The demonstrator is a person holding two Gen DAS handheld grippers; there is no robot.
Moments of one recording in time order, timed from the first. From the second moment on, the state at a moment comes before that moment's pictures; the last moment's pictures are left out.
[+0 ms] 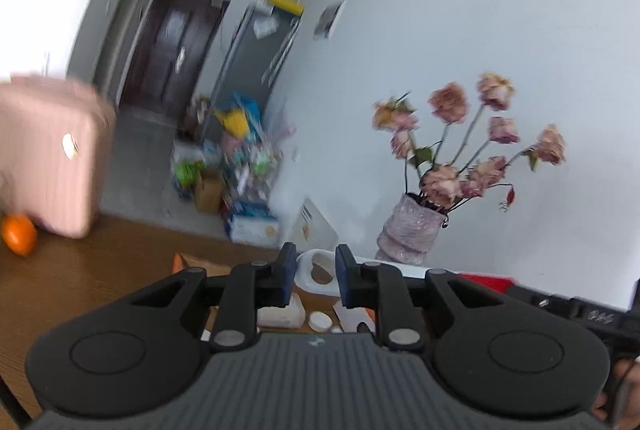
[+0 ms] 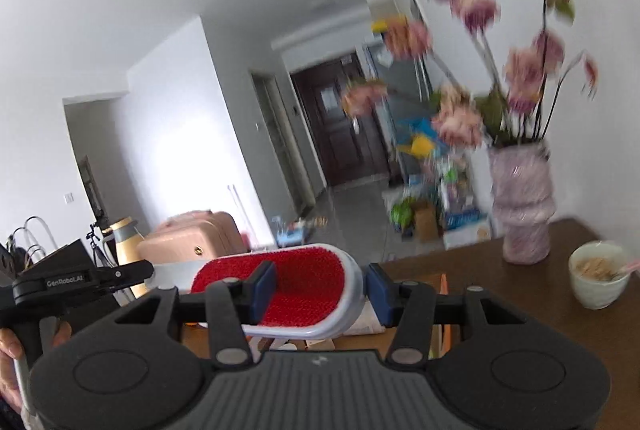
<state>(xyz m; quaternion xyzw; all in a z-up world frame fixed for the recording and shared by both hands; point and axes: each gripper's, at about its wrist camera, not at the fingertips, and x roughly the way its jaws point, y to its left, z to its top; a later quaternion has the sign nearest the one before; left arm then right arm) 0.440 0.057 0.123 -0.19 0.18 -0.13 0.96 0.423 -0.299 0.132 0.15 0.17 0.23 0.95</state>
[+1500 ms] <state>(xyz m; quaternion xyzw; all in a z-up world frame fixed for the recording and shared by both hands) 0.430 0.039 0.094 -0.03 0.19 -0.06 0.98 0.471 -0.261 0.091 0.05 0.25 0.18 0.95</state>
